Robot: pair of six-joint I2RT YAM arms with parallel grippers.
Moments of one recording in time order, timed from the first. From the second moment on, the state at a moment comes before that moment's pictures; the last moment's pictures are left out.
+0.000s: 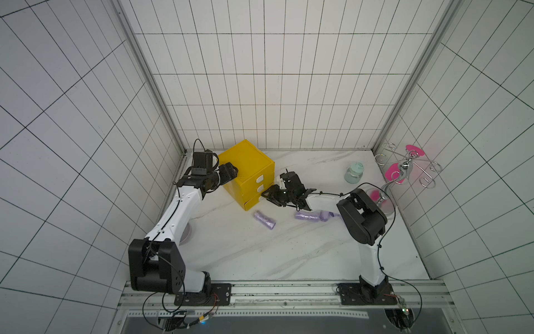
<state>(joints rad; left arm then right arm) -0.07 1.42 1.19 -0.51 0.29 -0.56 0.66 2.05 1.24 0.20 -0.42 1.06</state>
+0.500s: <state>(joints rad) -0.07 1.42 1.19 -0.50 0.30 -0.56 0.68 2.10 1.24 0.26 -0.40 1.15</state>
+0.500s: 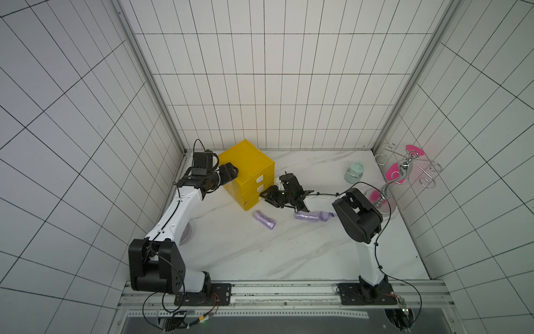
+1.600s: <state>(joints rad) -0.06 1.42 1.17 -0.47 0.33 -0.56 0.69 1.81 0.78 0.46 -0.31 1.21</state>
